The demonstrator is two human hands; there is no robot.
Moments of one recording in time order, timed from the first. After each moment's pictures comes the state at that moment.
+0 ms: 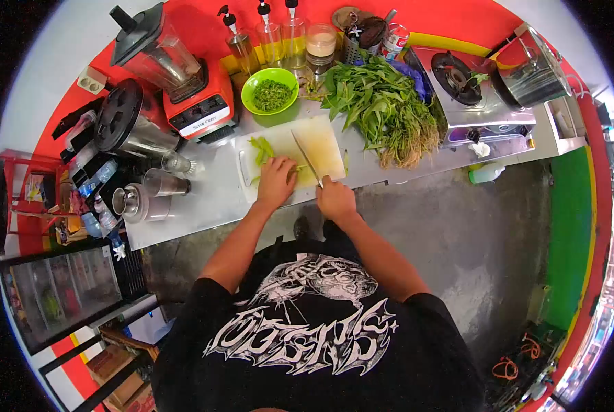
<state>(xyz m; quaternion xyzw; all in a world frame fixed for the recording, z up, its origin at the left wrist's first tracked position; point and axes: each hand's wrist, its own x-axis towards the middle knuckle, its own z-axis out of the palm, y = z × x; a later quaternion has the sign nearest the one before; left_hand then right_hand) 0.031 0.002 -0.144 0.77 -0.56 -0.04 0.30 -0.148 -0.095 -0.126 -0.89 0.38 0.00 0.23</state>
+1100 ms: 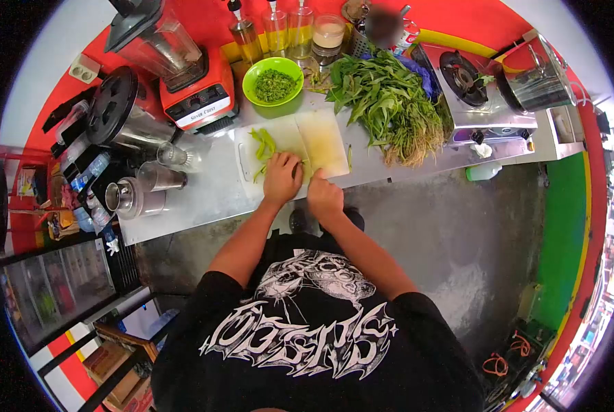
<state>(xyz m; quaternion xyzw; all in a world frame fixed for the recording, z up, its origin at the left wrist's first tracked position) 0.021 -0.006 -0.165 0.77 -0.53 0.02 0.36 -0.108 -0.068 -0.122 -0.88 0.43 0.12 0.18</state>
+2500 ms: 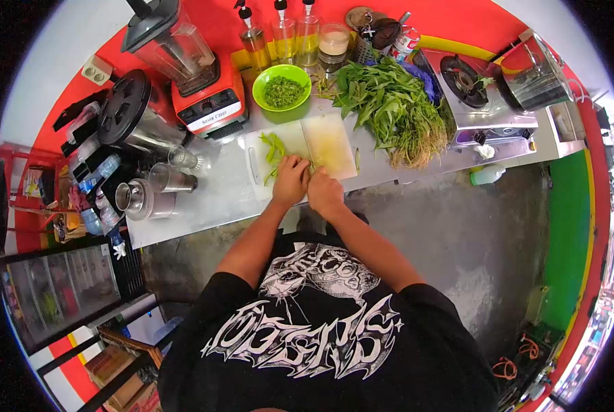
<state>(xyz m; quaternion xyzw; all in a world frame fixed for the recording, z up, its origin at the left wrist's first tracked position) 0.024 0.000 -0.161 0.75 -0.54 -0.02 0.39 -0.081 -0.069 -0.119 -0.87 0.43 0.11 0.22</state>
